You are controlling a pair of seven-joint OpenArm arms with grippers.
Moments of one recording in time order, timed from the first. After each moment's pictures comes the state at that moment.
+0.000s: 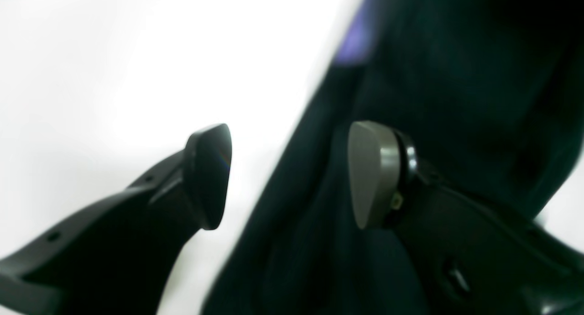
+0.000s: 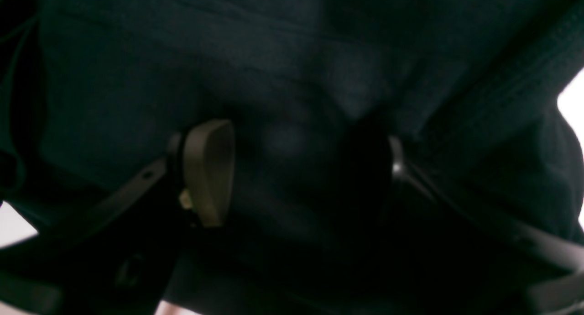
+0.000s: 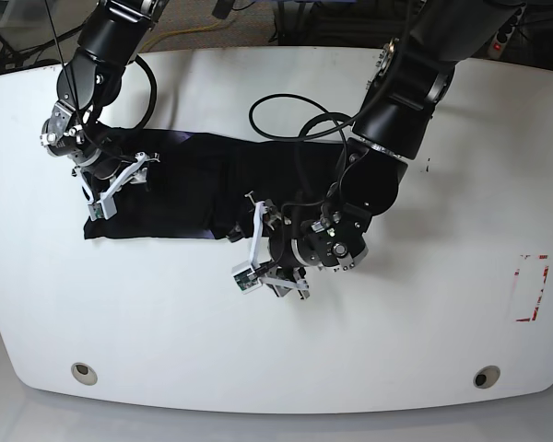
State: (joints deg) left arm -27.0 3.4 22.5 69.2 -4.0 -41.6 40.5; right arm 2.0 7.1 31.3 80.3 16.3 41.1 -54.3
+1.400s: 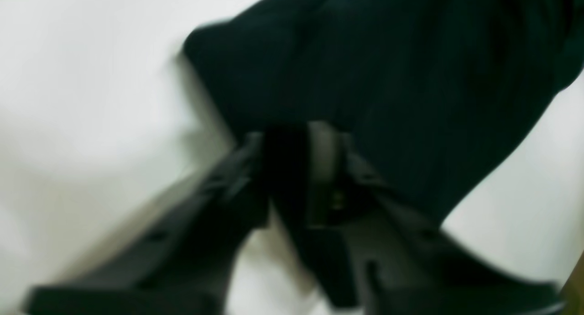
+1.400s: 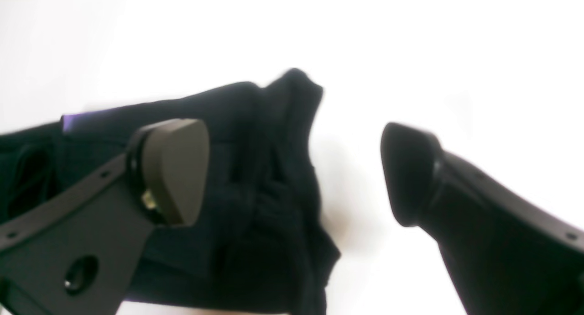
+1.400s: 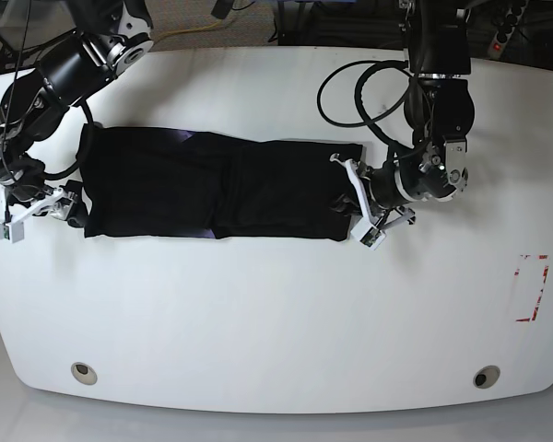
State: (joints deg) left arm -6.2 -3.6 -3.5 86.2 -19.5 -42.8 53.8; right arm 15.5 12.6 53.6 83.2 26.5 41.0 -75.5
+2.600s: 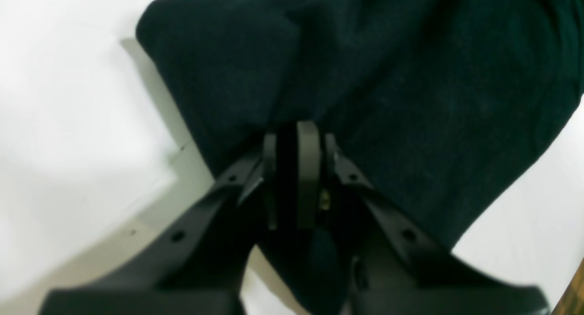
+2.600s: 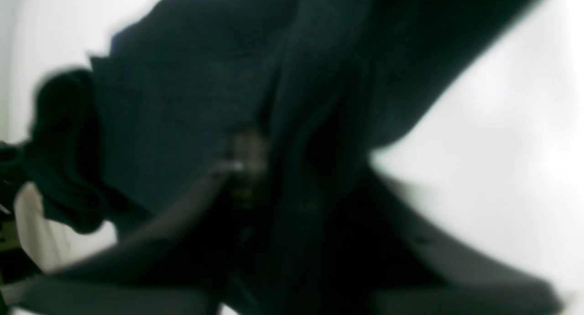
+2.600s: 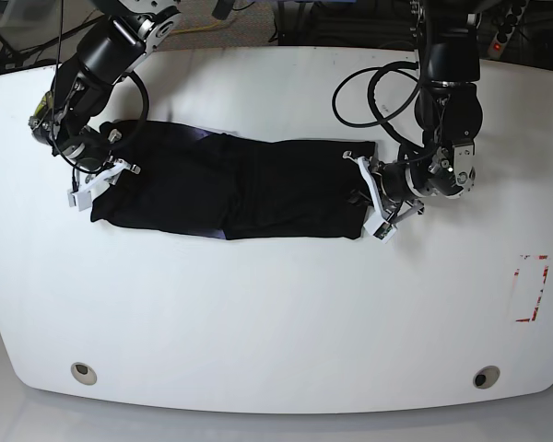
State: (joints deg) left arm -7.0 -6.9 -3.8 78.6 -20.8 -42.8 52.5; right arm 8.7 5.3 47.8 71.1 34.7 40.8 -72.3
